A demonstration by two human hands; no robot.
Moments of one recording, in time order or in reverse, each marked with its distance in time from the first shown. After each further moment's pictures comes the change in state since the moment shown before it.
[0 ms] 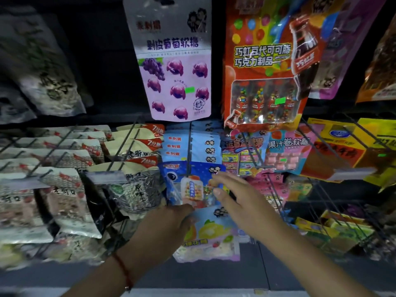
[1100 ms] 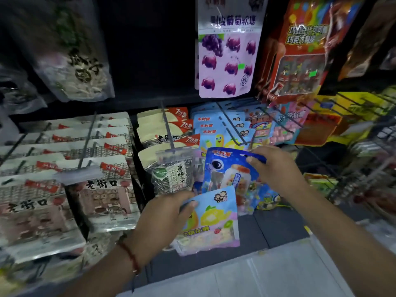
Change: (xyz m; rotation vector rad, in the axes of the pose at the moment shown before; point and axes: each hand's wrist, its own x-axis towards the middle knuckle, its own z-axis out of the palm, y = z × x) left_hand -0.079 -0.169 -0.025 -0.230 0.192 0.251; right_hand 0.015 -0.093 0.079 -0.375 0.307 0.318
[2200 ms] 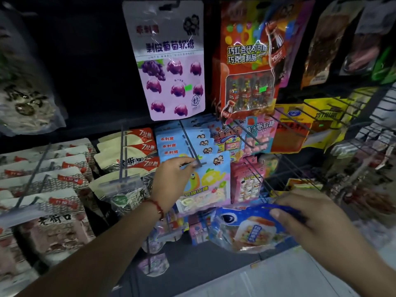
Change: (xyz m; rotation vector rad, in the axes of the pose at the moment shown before) left_hand 0.160 0.075 0.045 -0.352 0.199 -0.224; right_hand -0.098 0.067 -0.100 0.061 0.071 -0.088
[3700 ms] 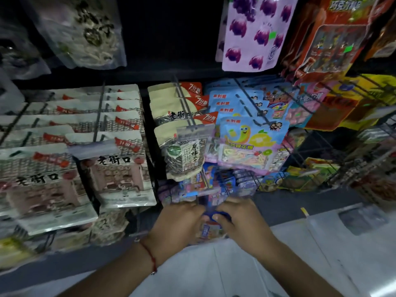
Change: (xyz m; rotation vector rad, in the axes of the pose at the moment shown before) left_hand -0.158 -0.160 -0.071 0.635 -0.221 0.534; right_hand -0.009 -0.107 0.239 -0.021 -0.283 -0.091
